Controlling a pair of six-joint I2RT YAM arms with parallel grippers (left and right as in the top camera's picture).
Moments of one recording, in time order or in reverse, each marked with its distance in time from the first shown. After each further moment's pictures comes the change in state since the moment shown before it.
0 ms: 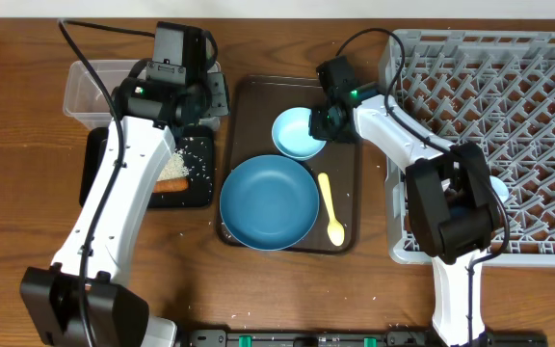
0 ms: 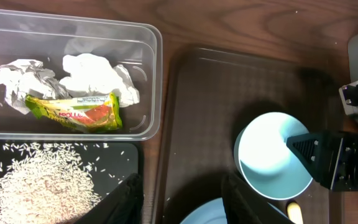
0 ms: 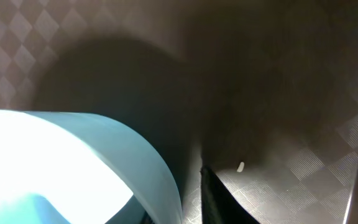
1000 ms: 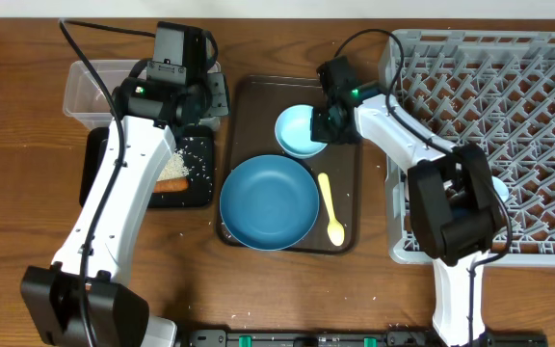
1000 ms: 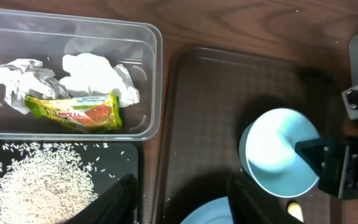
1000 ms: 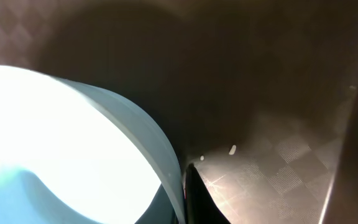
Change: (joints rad) left arm 0.000 0.003 0.000 0.000 0.000 0.003; right arm 0.000 -0.021 0.002 -0.046 0.003 -0.053
